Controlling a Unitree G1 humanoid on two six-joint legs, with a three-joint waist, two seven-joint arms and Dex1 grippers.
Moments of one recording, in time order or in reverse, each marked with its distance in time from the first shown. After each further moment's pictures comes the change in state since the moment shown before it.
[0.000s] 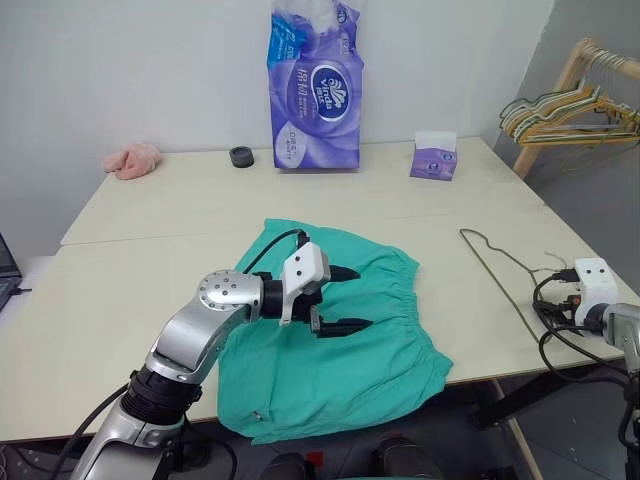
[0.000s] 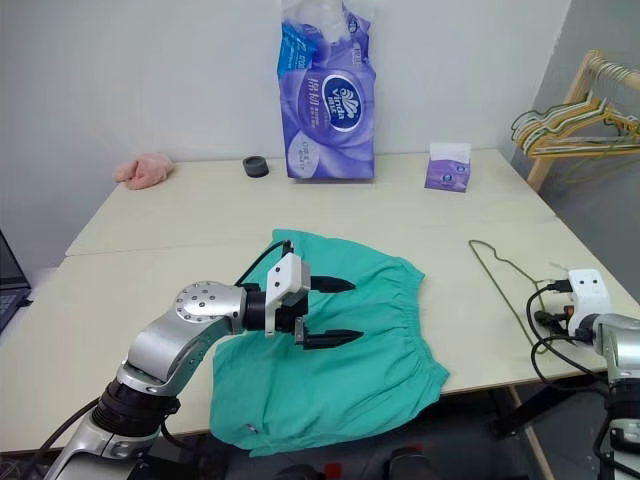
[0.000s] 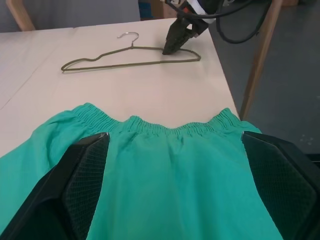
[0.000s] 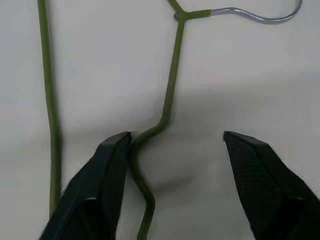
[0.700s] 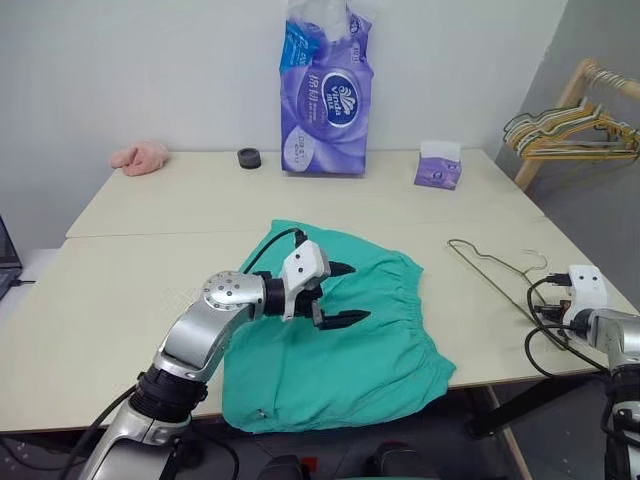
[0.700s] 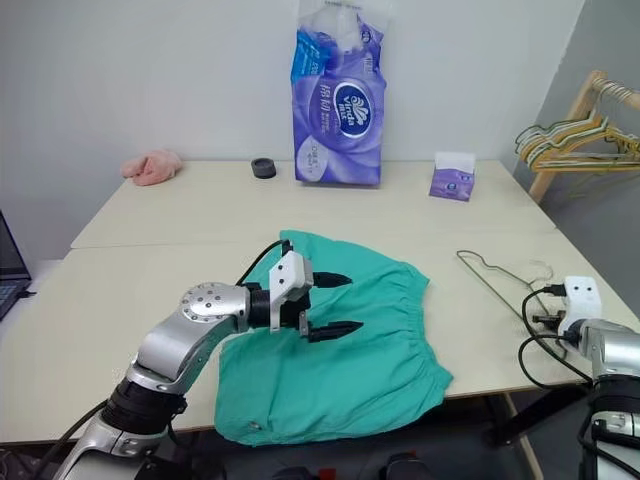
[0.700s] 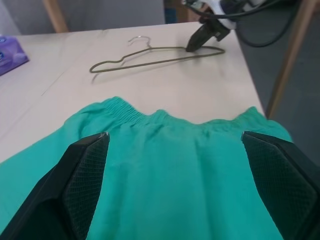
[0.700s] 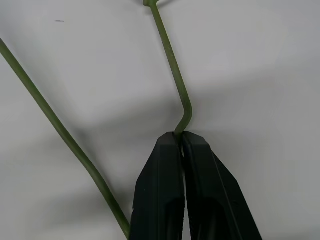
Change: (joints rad) left arm -0.012 -0.053 0.014 0.111 0.057 -0.037 0.093; right arm 0.007 0.086 -0.059 0.010 -0.001 -0.039 -0.178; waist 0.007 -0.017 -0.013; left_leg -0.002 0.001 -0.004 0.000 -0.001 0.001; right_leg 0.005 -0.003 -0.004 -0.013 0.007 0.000
